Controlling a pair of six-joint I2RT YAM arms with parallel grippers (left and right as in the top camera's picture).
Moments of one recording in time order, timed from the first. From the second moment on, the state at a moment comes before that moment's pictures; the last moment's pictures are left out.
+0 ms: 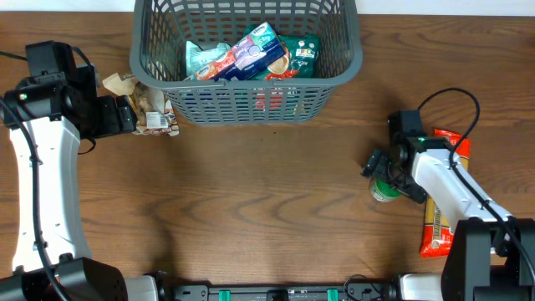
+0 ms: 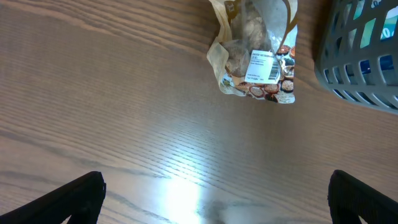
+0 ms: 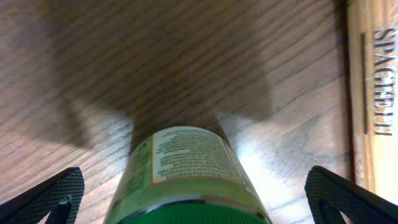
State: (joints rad) left arm 0.24 1.54 1.48 -1.14 -0.02 0.01; right arm 0.03 1.57 0.85 -0.77 0.17 0.57
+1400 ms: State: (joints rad) left arm 0.24 1.54 1.48 -1.14 -0.02 0.01; right arm 0.03 1.57 1.21 -0.87 0.15 0.44
